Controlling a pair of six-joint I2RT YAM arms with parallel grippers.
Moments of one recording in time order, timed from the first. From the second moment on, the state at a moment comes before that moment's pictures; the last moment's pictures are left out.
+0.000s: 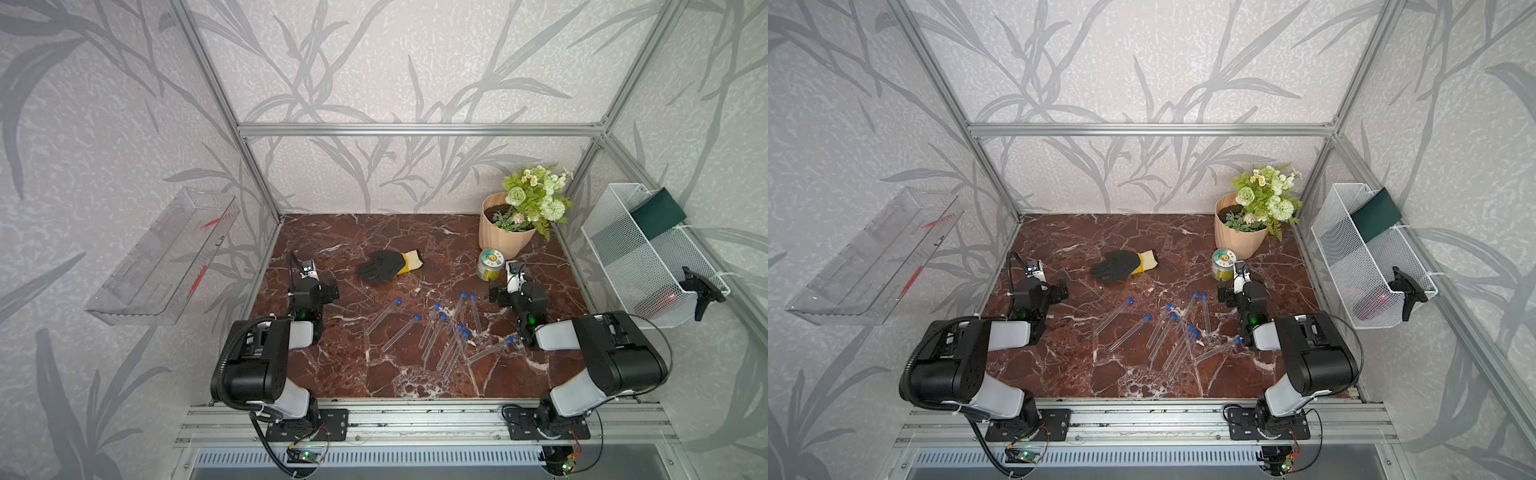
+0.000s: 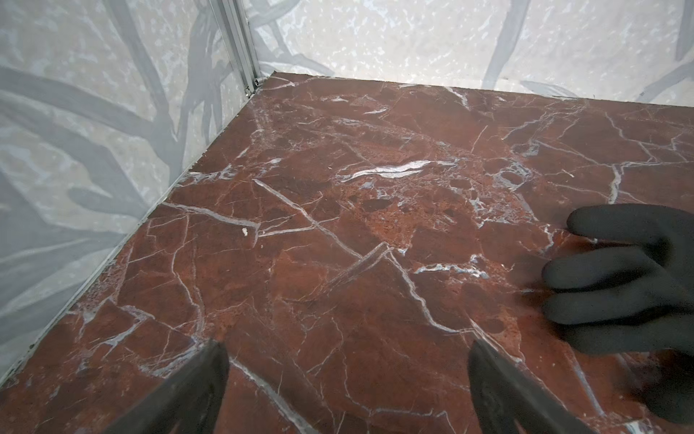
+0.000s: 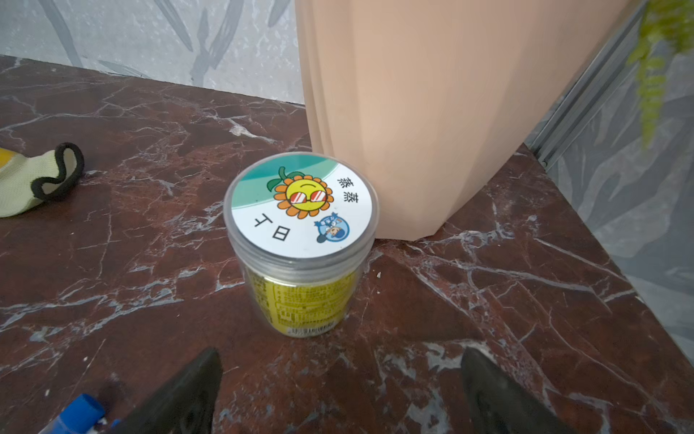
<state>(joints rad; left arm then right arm) 0.02 1.53 0.41 0.70 -0.20 -0.06 0.13 1.58 0.36 0.88 0.09 -0.08</state>
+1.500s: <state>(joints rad) 0.02 1.37 0.53 0.41 -0.19 -0.07 0.14 1.47 0.37 0.77 0.12 -0.08</state>
